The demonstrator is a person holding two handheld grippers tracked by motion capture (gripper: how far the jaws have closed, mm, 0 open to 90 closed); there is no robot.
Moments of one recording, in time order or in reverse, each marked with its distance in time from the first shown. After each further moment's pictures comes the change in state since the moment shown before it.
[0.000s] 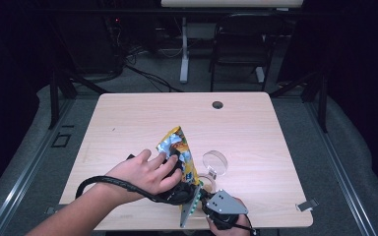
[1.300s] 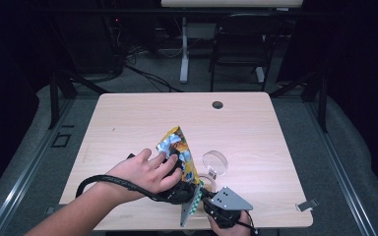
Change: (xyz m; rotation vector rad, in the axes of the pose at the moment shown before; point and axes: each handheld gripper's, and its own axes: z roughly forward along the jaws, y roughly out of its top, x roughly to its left) left arm 0.001 0.000 0.001 0.003 -0.018 -0.001; right arm -0.007 -0.002 0.000 -0.015 0.032 0.099
